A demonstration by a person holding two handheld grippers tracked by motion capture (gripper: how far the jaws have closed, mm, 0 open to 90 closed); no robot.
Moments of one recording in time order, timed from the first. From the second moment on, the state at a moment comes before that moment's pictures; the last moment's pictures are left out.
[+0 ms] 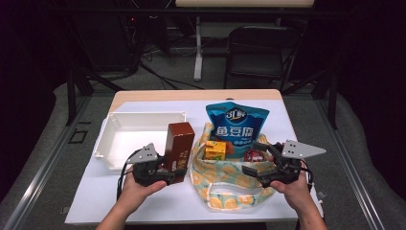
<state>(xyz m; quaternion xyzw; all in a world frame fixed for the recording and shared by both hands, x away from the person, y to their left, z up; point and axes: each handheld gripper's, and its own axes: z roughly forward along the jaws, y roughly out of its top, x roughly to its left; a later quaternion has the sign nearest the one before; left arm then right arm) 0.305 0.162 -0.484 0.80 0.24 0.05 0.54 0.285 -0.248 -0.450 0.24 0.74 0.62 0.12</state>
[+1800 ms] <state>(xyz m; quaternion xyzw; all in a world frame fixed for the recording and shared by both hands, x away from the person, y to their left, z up) 0.388 0.191 -0.511 0.83 0.46 0.10 0.28 0.277 -0.273 -0.486 0.30 0.74 0.59 0.14</state>
